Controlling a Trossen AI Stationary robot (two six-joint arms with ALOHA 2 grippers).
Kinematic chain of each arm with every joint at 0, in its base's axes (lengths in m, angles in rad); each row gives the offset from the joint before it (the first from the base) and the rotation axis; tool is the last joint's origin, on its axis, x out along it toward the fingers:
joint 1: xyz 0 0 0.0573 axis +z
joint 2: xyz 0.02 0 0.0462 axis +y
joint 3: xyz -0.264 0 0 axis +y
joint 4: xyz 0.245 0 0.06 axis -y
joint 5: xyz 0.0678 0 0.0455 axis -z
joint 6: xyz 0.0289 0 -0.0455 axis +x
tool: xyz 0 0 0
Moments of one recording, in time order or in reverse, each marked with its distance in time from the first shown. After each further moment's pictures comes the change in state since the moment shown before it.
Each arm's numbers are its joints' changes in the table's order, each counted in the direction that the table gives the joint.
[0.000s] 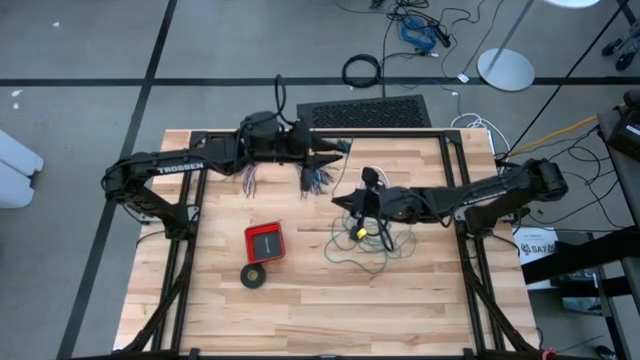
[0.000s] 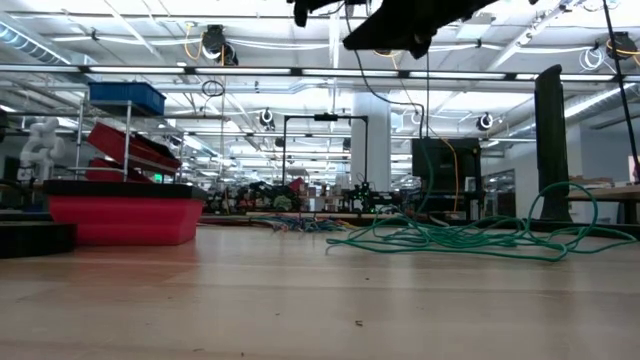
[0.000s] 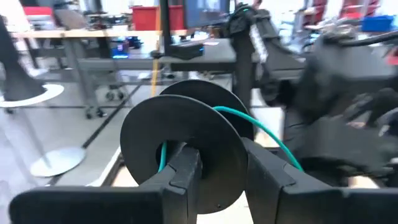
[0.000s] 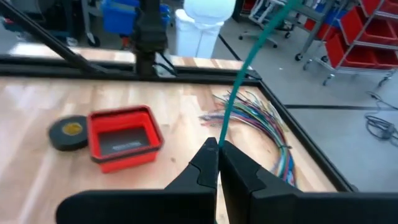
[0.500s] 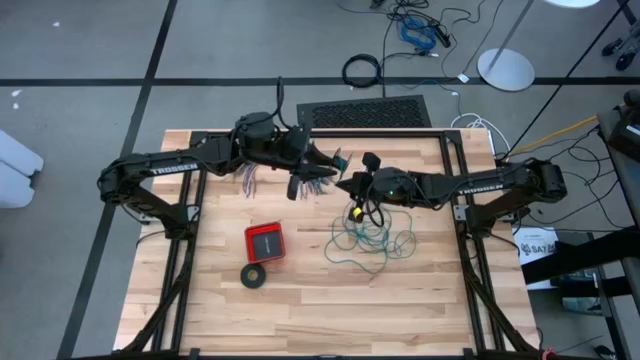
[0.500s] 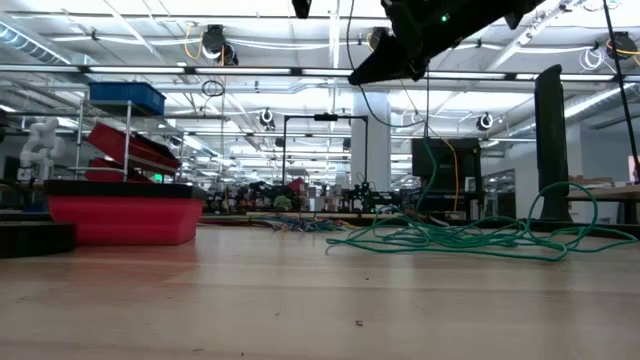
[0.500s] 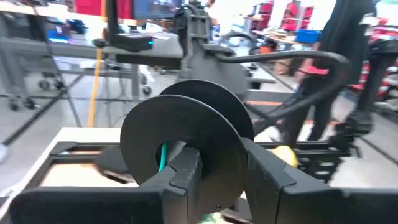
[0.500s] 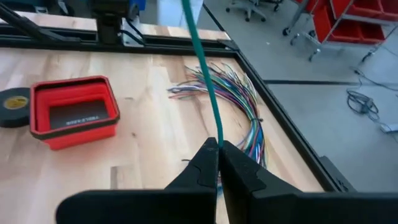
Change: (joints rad) left arm -0.007 -0.041 0.000 -0.061 0.208 -0.107; right arm -0.166 0.001 0.000 -0.089 -0.102 -0.032
